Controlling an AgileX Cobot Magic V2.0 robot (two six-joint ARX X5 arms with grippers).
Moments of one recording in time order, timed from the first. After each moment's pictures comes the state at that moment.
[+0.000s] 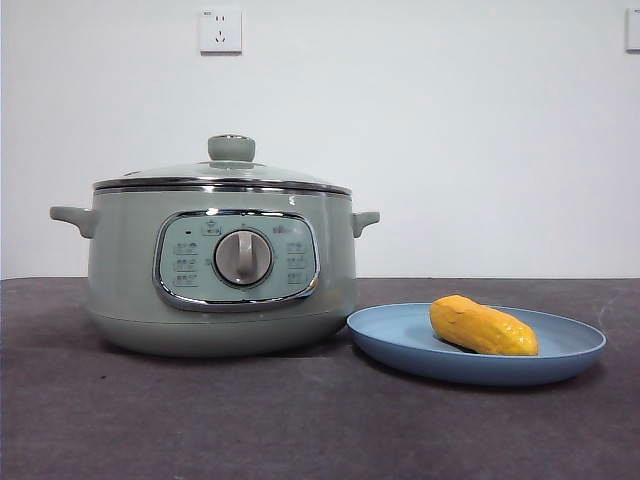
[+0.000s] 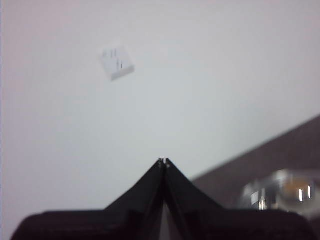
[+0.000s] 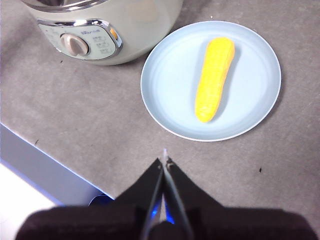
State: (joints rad) left arm 0.09 0.52 0.74 -0.08 0.30 0.34; right arm 0.42 0.70 0.84 -0.92 -0.21 0.03
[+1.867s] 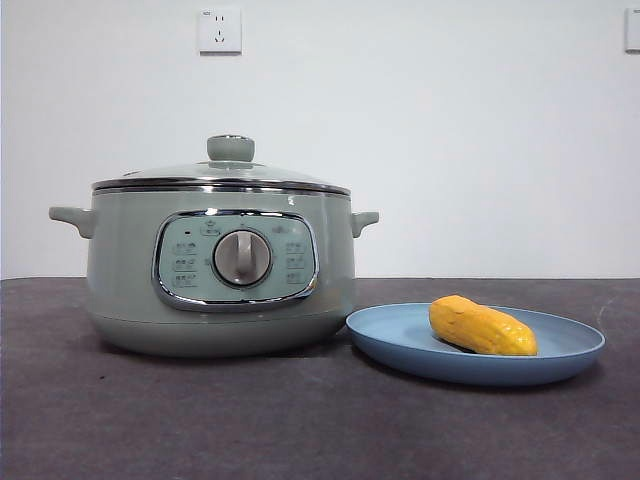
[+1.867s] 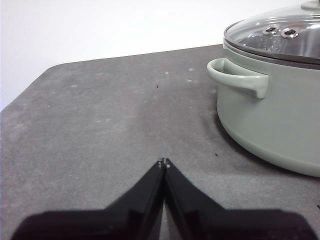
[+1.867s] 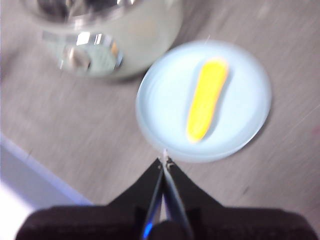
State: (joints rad) left arm 0.10 0.00 0.02 -0.18 0.11 0.11; right arm 0.35 0.64 0.84 -0.85 -0.21 -0.03
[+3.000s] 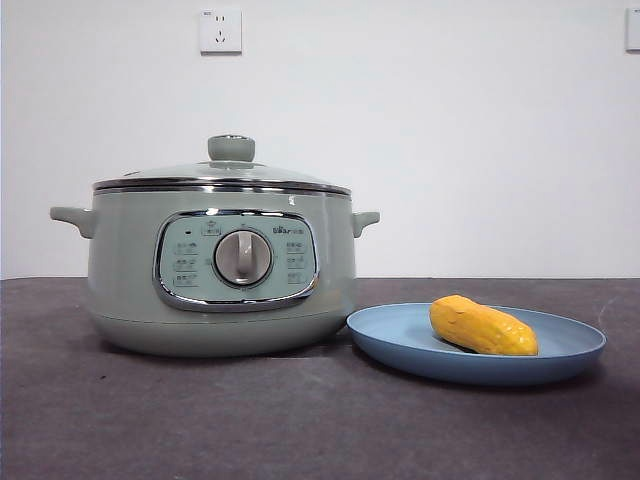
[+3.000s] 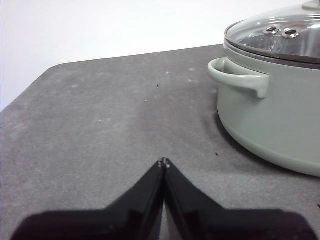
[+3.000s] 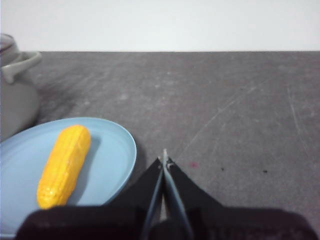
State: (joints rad) left arm 0.10 0.00 0.02 -0.18 0.11 0.11; right arm -0.02 0.00 0.02 -0.17 -0.15 -0.02
